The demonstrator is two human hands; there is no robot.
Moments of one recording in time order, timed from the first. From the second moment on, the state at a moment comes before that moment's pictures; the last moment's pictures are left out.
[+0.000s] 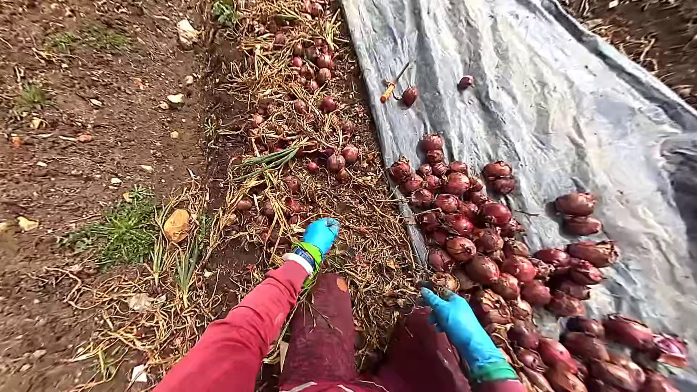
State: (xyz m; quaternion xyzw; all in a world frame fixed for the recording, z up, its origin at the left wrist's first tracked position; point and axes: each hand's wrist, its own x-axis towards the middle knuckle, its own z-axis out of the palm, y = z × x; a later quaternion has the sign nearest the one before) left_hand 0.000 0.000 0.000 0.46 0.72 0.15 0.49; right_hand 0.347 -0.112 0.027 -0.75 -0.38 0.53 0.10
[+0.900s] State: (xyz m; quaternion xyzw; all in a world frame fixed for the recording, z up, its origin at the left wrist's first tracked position) left_hand 0.008 -0.001 0.033 0.69 0.61 -0.09 0.37; right_hand 0.277 -0.067 -0.007 -0.55 -0.31 0.75 0.19
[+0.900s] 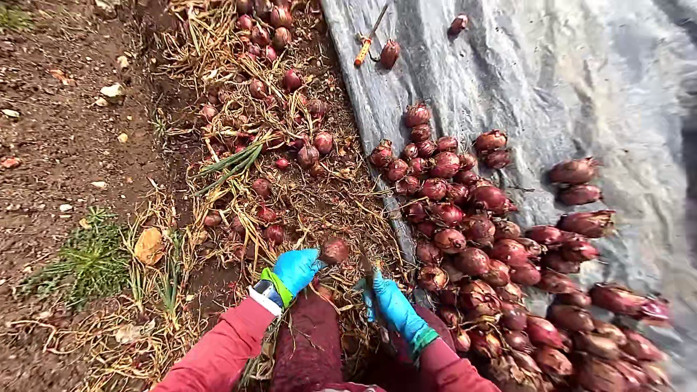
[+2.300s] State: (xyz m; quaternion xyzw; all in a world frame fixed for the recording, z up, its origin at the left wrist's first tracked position) left_hand -0.012 0.000 0.000 0.54 0.69 0.04 0.47; right_hand 0.273 -0.051 -0.029 -0.54 -0.32 0.77 0.12
